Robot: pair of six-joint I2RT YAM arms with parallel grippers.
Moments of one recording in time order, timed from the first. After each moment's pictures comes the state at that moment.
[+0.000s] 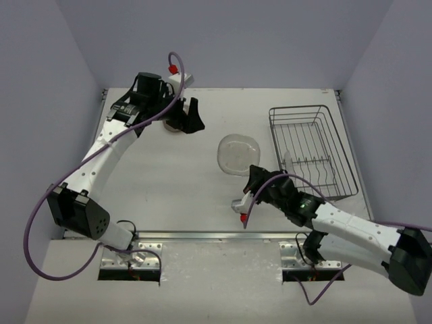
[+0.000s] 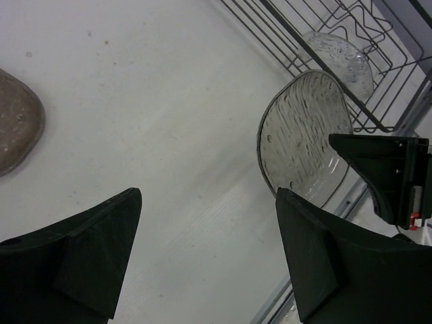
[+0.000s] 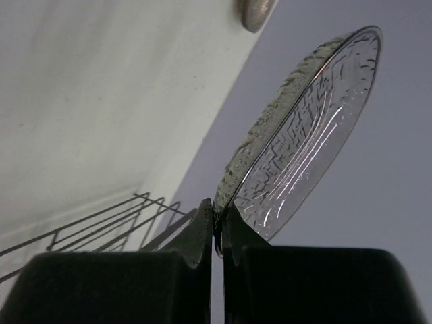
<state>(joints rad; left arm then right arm) -0.30 1.48 1.55 -0.69 0.52 0.00 0.85 0.93 0.42 0.02 0.17 -1.70</state>
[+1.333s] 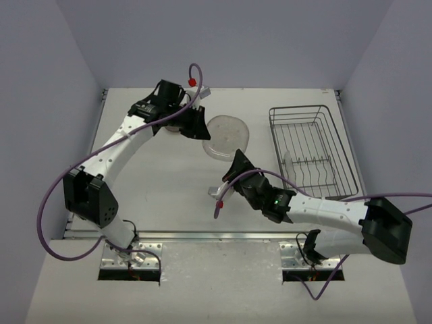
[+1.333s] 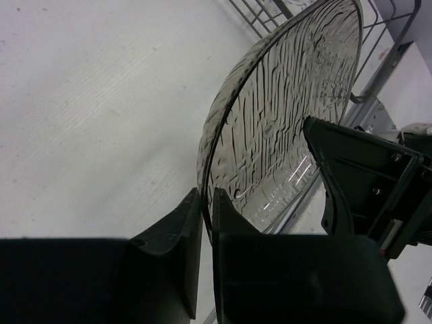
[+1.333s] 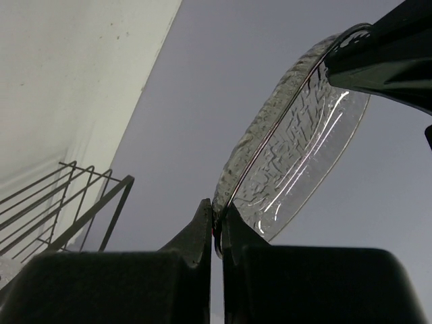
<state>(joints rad) -0.37 1.61 1.54 -0.73 0.61 -0.06 1.04 1.24 0.57 0.34 0.58 -1.79</state>
